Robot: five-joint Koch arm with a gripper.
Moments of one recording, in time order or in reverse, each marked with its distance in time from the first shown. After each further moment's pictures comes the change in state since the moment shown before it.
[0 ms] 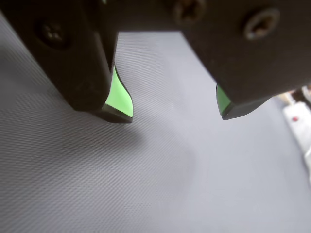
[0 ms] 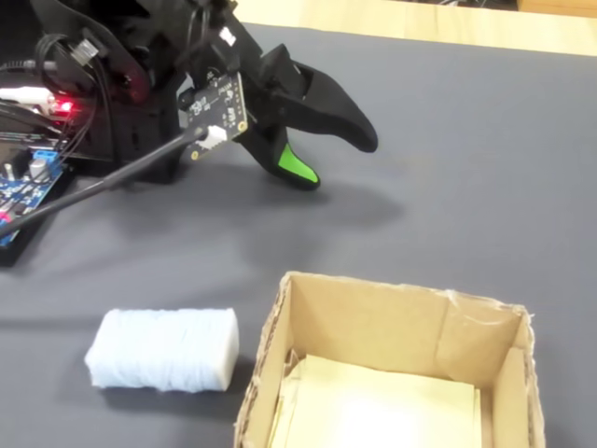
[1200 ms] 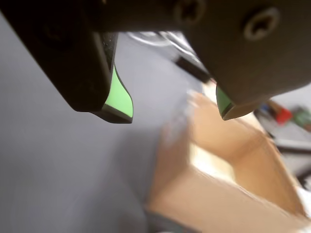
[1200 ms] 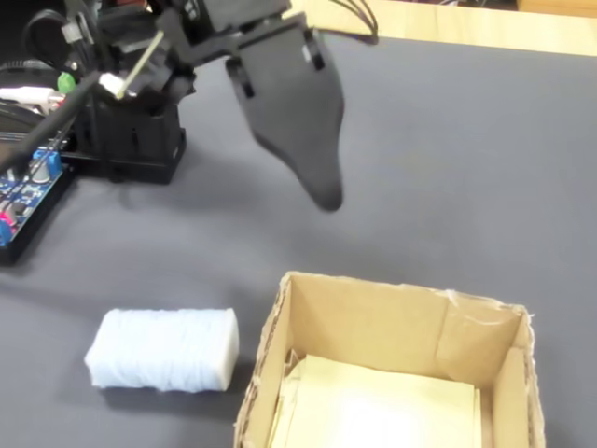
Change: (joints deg) arm 41.2 -17.5 -44.2 28.7 -33.5
